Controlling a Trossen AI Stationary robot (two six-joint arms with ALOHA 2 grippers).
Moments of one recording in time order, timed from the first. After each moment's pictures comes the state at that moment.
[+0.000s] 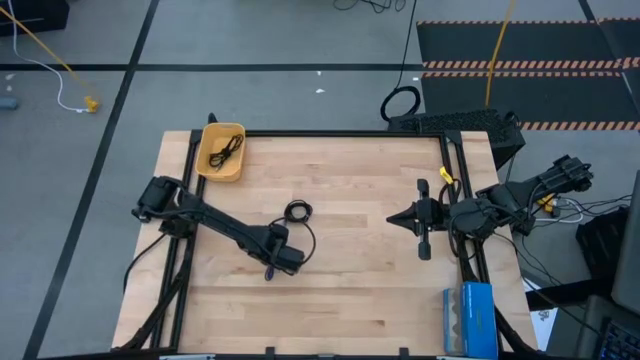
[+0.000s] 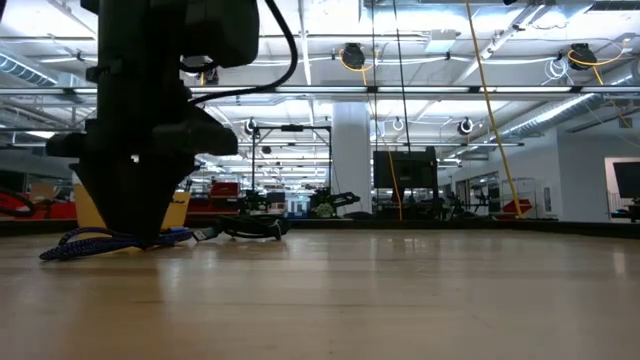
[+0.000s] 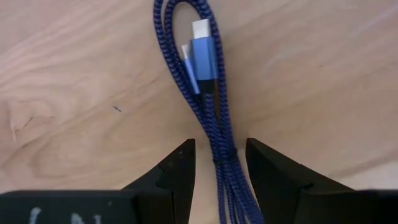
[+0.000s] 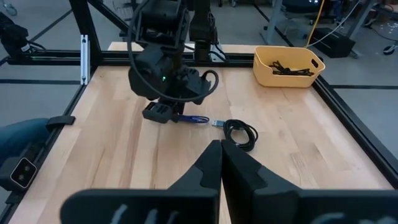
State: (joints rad) left arm -0.32 1.84 1.12 -0.85 -0.07 -1.42; right arm 0.41 0.87 0.89 -0.46 0.44 0.19
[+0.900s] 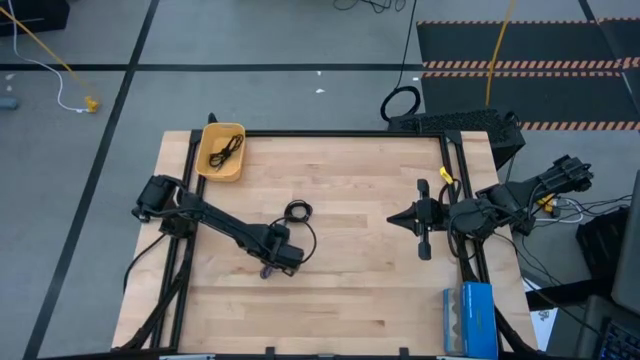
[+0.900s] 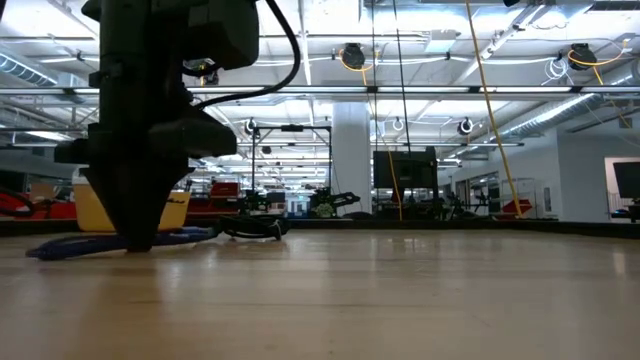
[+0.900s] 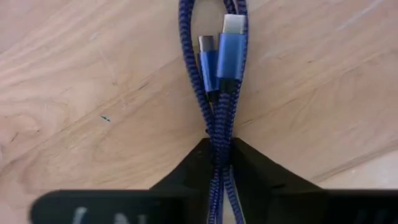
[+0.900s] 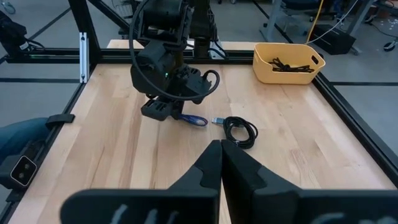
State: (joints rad) left arm -0.30 1.84 1.09 -0.80 -0.05 -1.35; right arm 0.41 0.87 0.89 -0.47 0.44 0.20
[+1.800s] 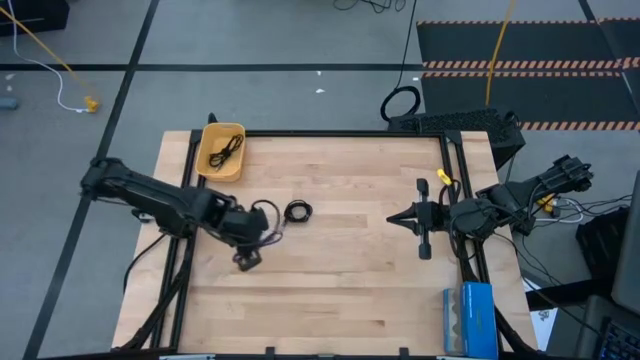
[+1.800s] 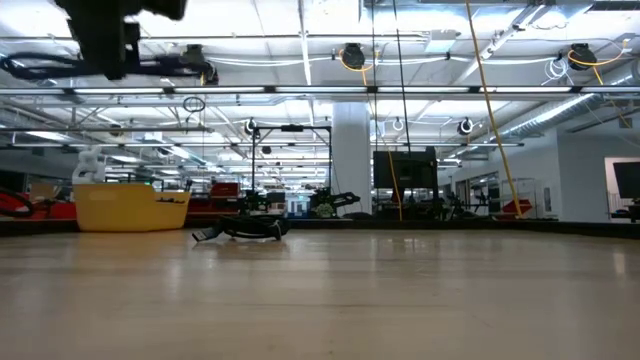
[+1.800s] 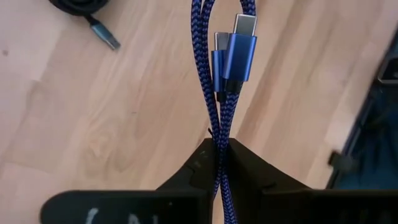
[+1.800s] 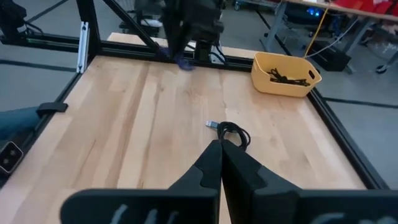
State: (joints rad) left arm -0.28 1.28 1.10 -1.01 0.06 -0.74; right arm 0.41 0.87 0.89 -0.46 0.44 0.08
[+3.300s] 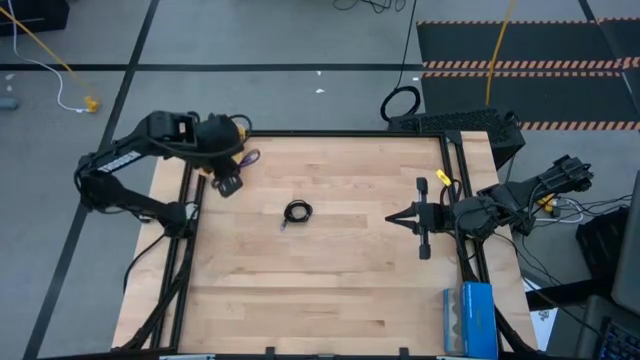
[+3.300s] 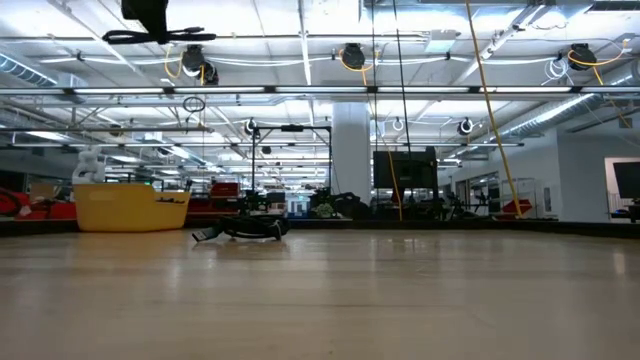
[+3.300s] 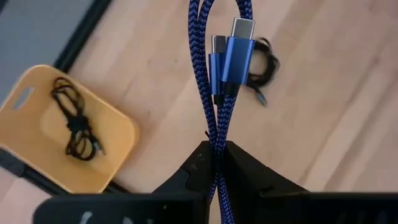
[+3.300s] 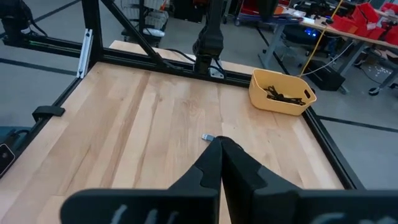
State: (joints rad) left arm 0.29 1.27 1.64 -1.57 -0.08 -0.26; right arm 0.41 0.87 0.89 -0.40 0.44 0.00
